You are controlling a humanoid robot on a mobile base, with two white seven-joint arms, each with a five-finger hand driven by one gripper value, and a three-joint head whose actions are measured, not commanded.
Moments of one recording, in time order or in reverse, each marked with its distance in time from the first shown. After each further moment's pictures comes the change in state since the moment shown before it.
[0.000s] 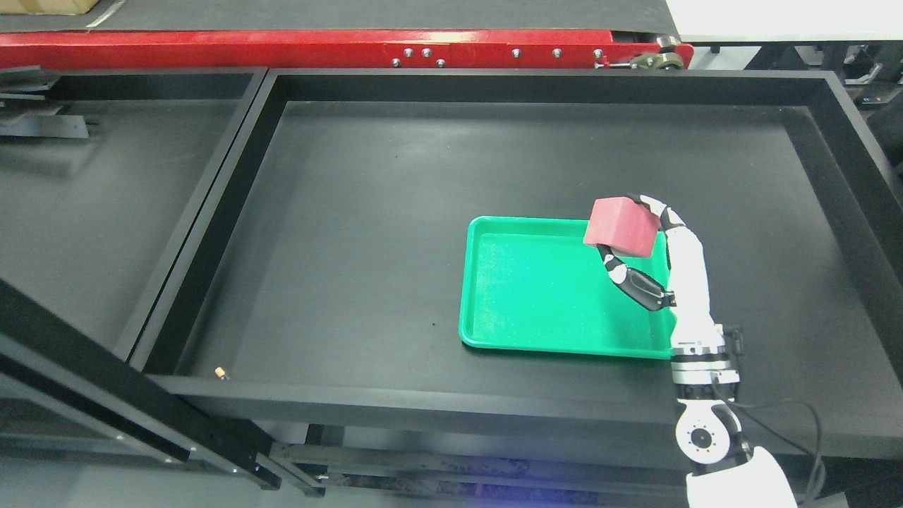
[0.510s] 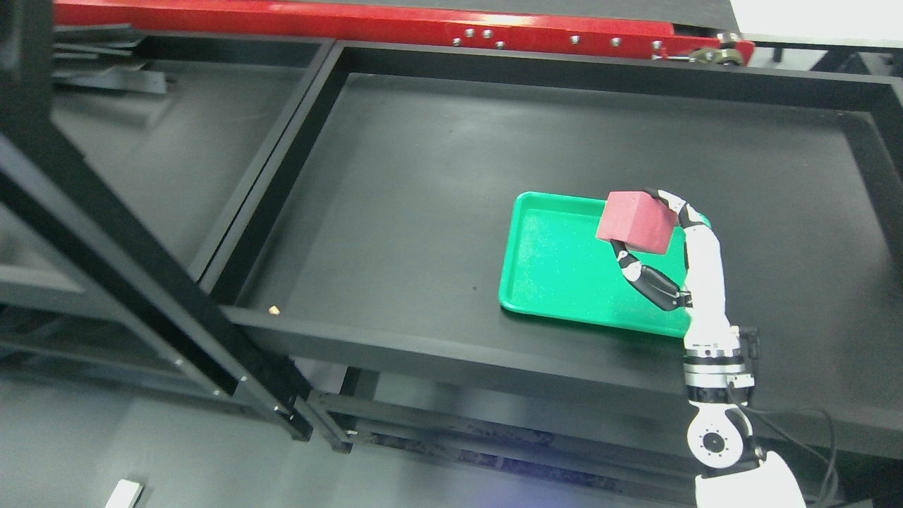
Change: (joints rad) left arm 0.000 0.000 0.000 0.000 0.000 0.000 0.000; right arm 0.012 0.000 -0.030 -0.030 -0.014 -0.021 -0.001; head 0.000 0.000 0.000
